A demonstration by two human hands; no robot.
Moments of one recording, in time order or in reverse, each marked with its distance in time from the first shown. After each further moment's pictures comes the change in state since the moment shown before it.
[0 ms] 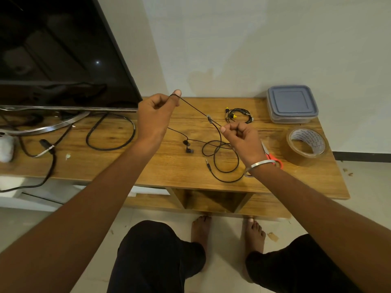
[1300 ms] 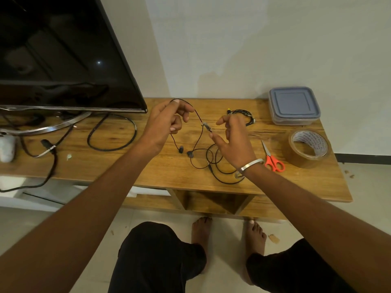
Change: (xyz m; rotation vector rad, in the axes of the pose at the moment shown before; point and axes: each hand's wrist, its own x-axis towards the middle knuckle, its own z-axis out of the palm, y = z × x) left_hand -0.003 -0.004 -0.004 -0.183 -0.378 -0.017; right_hand 0.005 0.000 0.021 -0.479 0.014 -0.261
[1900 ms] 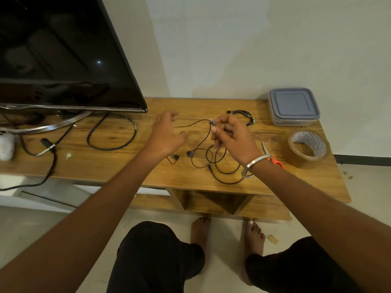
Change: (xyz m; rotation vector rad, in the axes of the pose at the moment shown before) left_hand -0.012 -0.022 0.002 0.703 0.060 -0.196; right_hand 0.003 -0.014 -0.014 0.409 -0.202 0.170
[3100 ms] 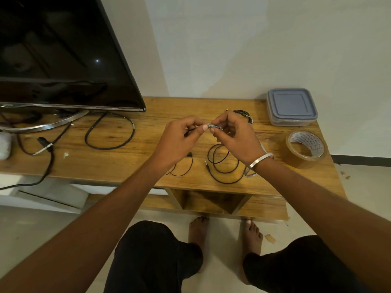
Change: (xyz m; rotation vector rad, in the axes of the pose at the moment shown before) left_hand -0.016 0.017 0.020 -0.260 0.011 0.399; right_hand 0.000 -0.004 -0.011 -0.201 0.015 -0.199
